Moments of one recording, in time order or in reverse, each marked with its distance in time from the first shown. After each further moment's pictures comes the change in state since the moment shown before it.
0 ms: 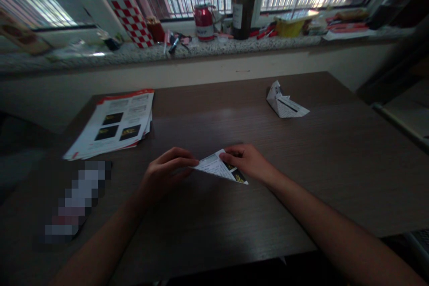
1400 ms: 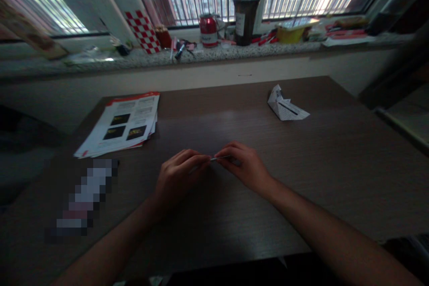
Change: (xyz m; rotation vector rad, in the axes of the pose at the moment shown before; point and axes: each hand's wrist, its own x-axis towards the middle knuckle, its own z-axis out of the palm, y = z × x) left_hand 0.013 0.025 0.025 0.295 0.069 -0.013; right_hand -0.012 -0.012 0.015 -0.389 0.198 -0.512
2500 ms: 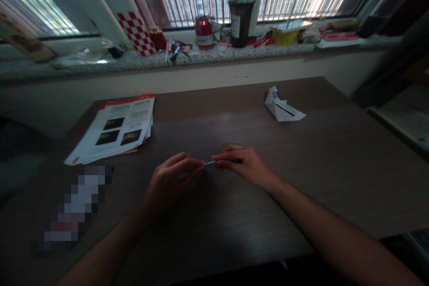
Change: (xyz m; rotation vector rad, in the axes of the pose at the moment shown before) left_hand 0.000 -0.007 -0.013 -0.184 -0.058 -0.096; right_hand 0.006 0.009 -0.009 0.300 -0.121 0.172
